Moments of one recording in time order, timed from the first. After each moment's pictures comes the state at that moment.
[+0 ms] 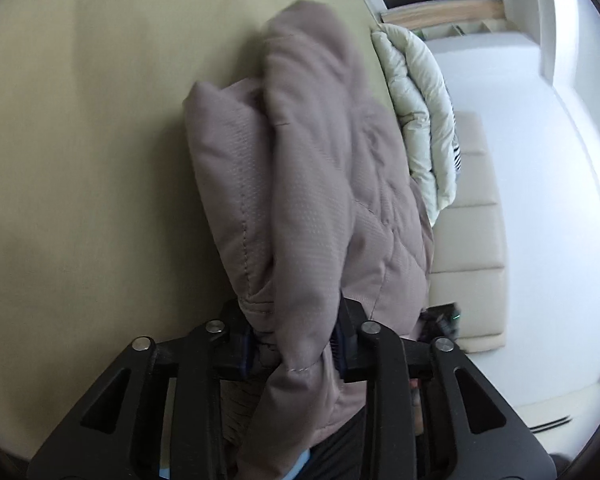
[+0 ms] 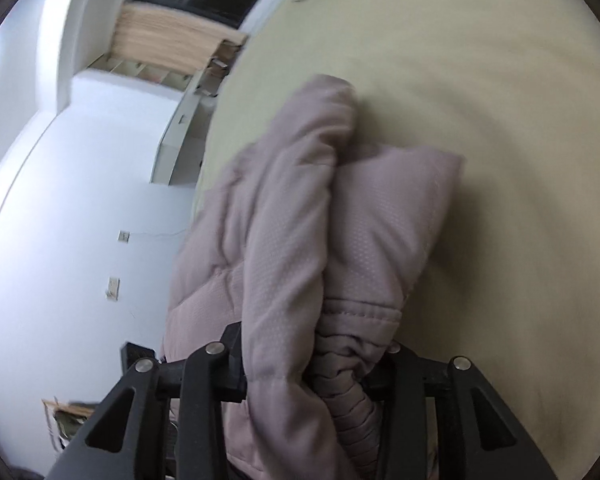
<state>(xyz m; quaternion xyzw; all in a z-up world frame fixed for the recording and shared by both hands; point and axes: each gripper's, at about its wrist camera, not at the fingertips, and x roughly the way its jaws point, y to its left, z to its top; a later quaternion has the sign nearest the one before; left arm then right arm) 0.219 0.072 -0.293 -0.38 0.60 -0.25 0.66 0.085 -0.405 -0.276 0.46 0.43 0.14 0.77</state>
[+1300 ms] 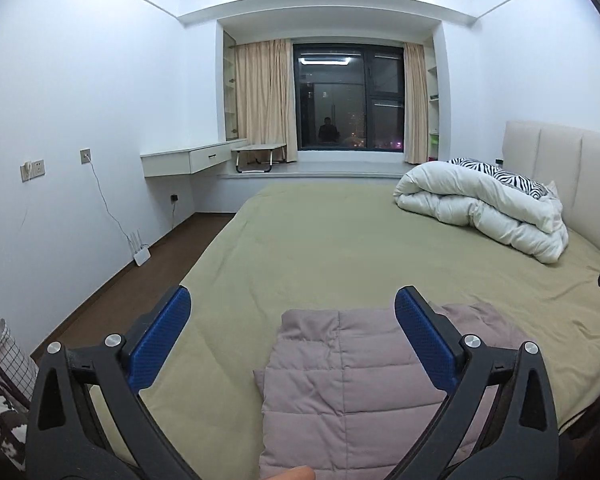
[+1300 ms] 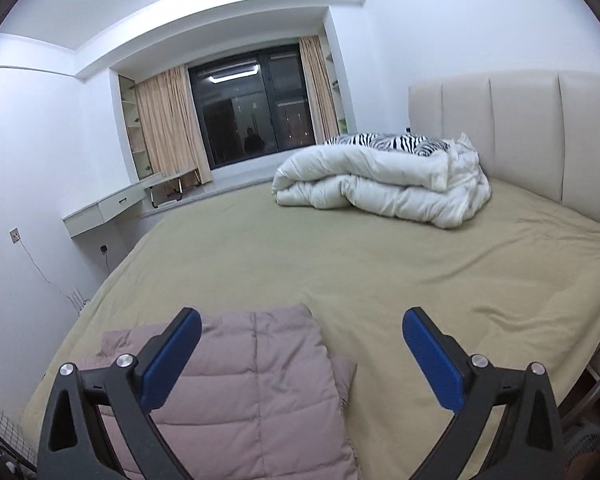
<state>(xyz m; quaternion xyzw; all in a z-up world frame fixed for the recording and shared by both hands) 0.012 -0.112 0.047 0.07 0.21 -0.04 0.97 -0.074 -0.332 -0.056 0.11 0.18 -0.14 0.97</state>
